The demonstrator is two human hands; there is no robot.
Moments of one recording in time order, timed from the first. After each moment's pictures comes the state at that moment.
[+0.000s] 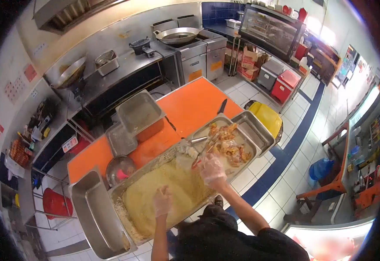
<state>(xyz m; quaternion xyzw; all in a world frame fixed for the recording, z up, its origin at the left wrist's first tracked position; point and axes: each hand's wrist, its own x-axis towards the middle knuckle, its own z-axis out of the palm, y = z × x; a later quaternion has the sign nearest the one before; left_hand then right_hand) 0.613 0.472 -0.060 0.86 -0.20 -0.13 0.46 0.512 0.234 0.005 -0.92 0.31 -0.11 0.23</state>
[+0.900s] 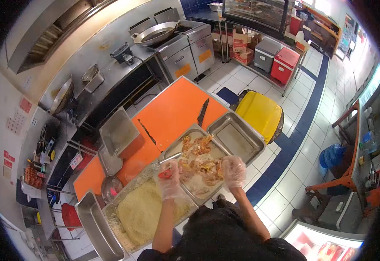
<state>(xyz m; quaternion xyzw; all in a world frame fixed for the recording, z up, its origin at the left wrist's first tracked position) 0.565 0.196 0.033 0.69 -0.23 -0.18 0.66 0.378 0.058 0.007 -0.73 0.43 -0.40 0.36</state>
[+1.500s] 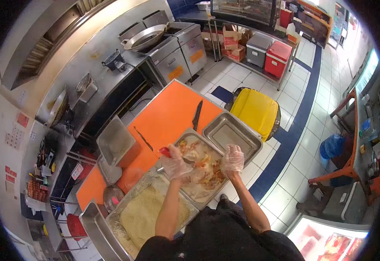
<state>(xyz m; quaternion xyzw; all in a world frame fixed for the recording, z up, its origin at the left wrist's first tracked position) 0.594 0.101 0.028 0.79 -0.24 -0.08 0.55 0.404 -0.002 -0.045 -0.69 0.54 -0.41 0.25</state>
